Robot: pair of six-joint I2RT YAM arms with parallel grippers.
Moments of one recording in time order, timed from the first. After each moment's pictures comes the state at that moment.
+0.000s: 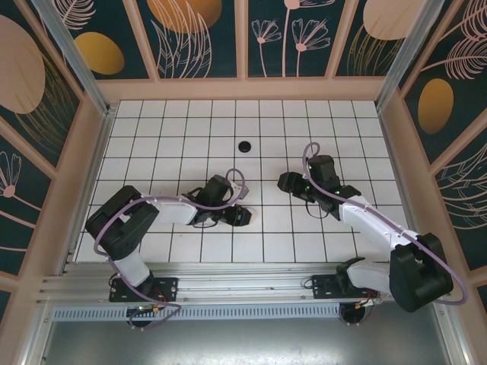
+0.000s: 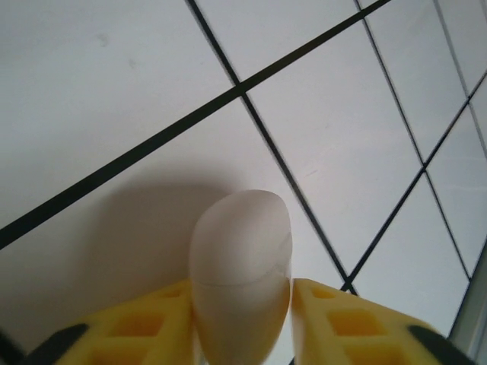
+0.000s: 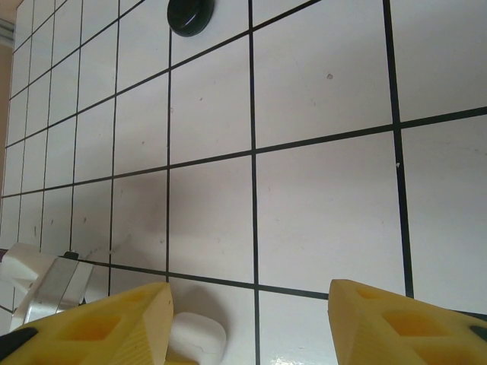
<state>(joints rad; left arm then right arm) -0.74 1.71 0.72 0.09 0.46 -0.43 0.43 1.20 0.67 -0.21 -0.24 0.70</state>
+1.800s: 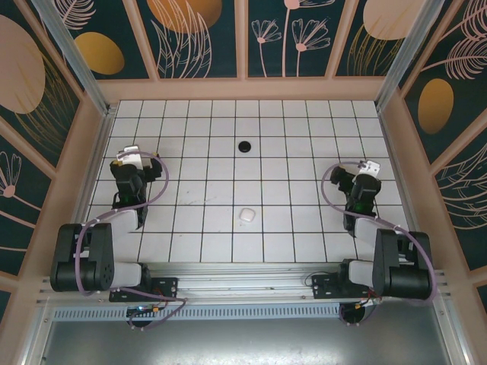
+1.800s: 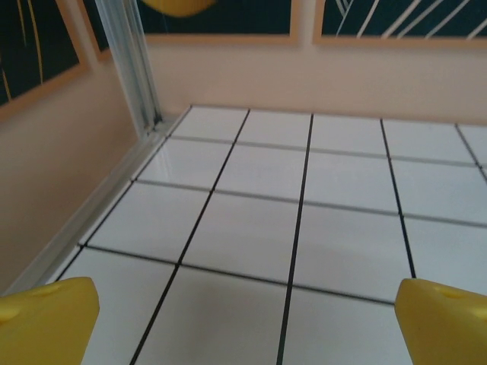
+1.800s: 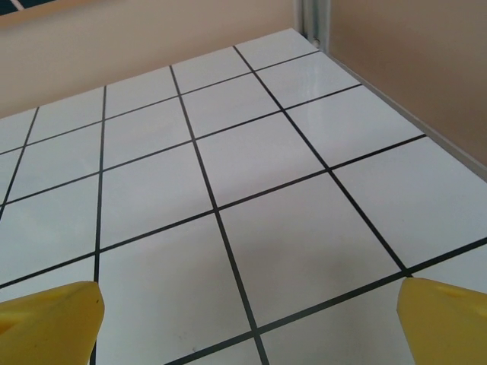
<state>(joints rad) 0.01 1.36 0.41 0.74 -0.20 -0.03 -0.08 1.28 0.25 0.70 0.13 0.21</state>
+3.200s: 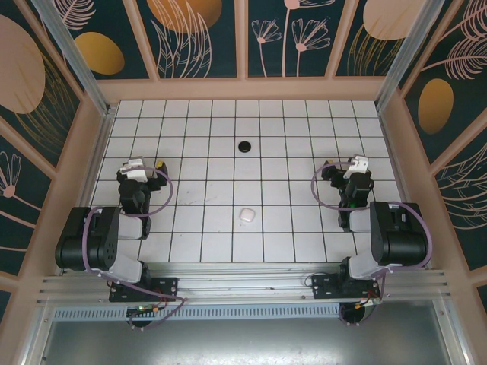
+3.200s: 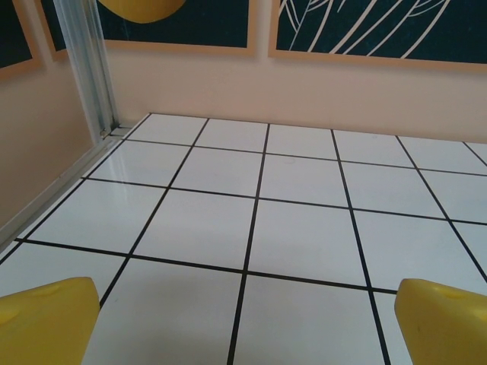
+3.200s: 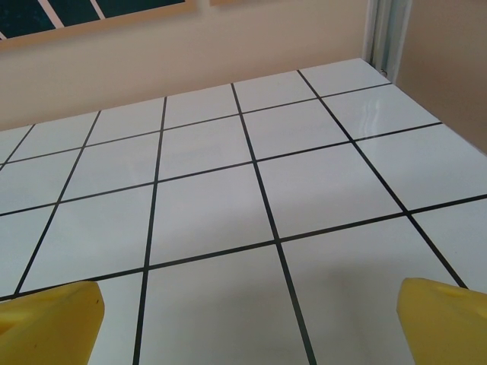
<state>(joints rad) 0.01 1.51 0.24 1.14 -0.09 -0.08 -0.03 1.50 0.29 0.97 0.06 0.15</state>
